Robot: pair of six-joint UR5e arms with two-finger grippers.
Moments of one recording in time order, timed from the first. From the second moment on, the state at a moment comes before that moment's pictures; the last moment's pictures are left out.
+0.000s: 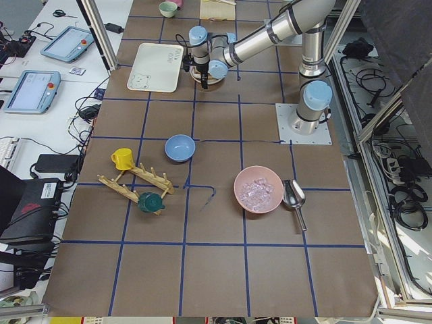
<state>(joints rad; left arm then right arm) -1.68 -1.90 -1.95 -0.95 1.42 -0.09 1.66 -1.55 1.48 -1.53 -1.56 -0.06</state>
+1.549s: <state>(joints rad) -1.68 -1.95 -1.94 -0.92 1.38 -0.09 1.61 -1.55 1.48 -1.51 -1.56 -0.06</state>
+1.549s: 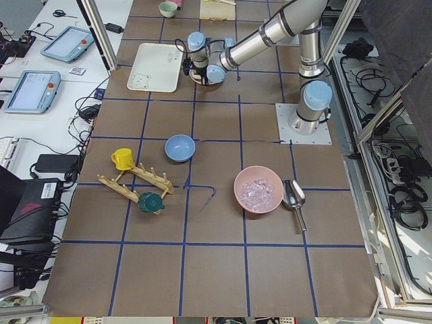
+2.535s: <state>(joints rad) -1.67 -1.94 -1.73 -1.10 1.32 -0.08 1.62 -1.56 1.48 -1.50 -1.55 -0.06</state>
